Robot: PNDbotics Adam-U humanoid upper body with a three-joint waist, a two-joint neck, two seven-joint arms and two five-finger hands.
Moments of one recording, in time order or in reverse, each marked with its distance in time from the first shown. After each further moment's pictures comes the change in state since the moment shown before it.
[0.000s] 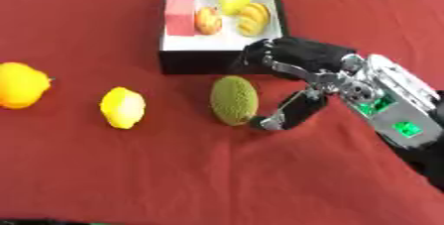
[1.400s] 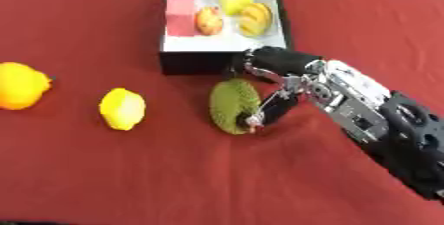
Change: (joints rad) left arm 0.001 -0.009 -0.002 0.000 0.007 -0.001 0.000; right arm -0.052 0.074 0.040 0.199 0.080 -0.050 -0.003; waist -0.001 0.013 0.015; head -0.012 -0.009
